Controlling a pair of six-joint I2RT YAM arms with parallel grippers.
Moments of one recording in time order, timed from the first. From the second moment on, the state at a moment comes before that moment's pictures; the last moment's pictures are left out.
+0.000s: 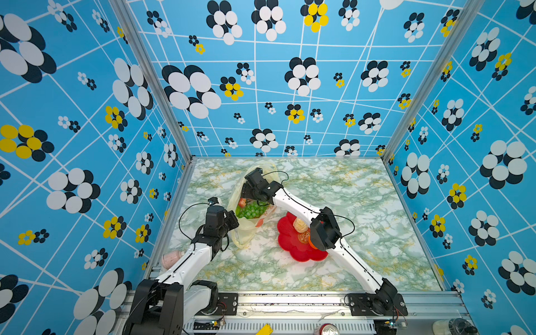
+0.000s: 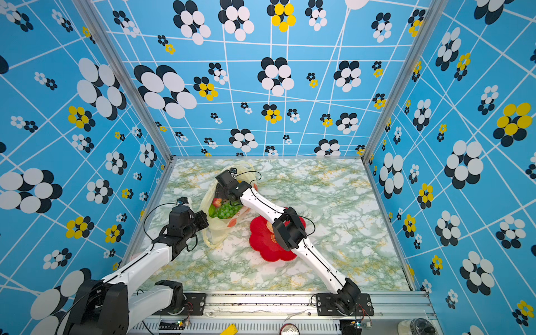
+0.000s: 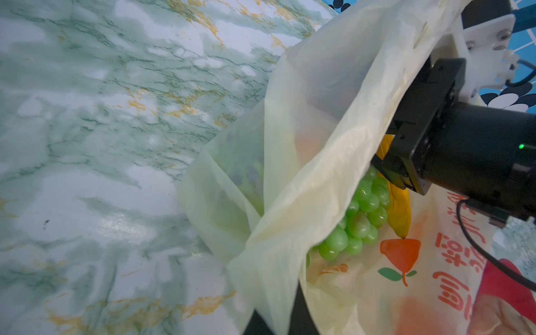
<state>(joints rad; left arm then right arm) -0.14 1.11 0.41 0.08 0.04 -0.56 0.84 2.78 2.65 -0.66 0.12 0.79</state>
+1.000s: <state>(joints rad) -0.14 1.11 0.41 0.08 0.03 -0.54 0.84 2.64 2.69 -0.89 0.13 0.60</state>
